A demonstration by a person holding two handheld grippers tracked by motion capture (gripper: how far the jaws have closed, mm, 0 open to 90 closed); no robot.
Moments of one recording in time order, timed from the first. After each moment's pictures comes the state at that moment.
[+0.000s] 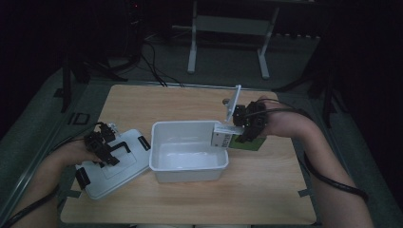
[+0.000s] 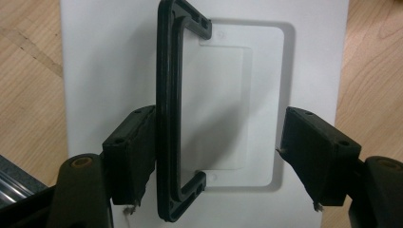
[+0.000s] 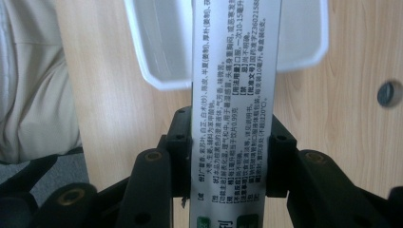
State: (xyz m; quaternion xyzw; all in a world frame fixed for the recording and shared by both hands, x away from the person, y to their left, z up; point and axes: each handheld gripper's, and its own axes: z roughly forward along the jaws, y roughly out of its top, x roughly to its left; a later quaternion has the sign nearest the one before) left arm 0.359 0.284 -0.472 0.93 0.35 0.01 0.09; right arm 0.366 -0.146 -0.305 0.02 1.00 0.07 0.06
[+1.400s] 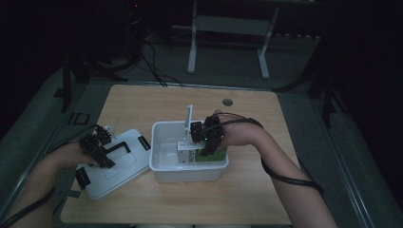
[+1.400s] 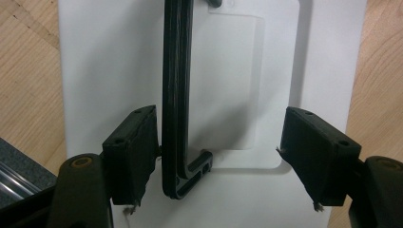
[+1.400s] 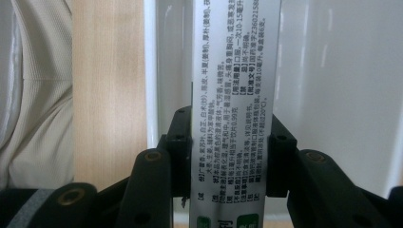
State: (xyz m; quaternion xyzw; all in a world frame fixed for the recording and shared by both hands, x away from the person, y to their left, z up) left arm 0.354 0.296 -0.478 0.93 0.36 0.00 0.08; right arm 0.361 -0.053 -0.367 -0.06 1.00 0.06 0.01
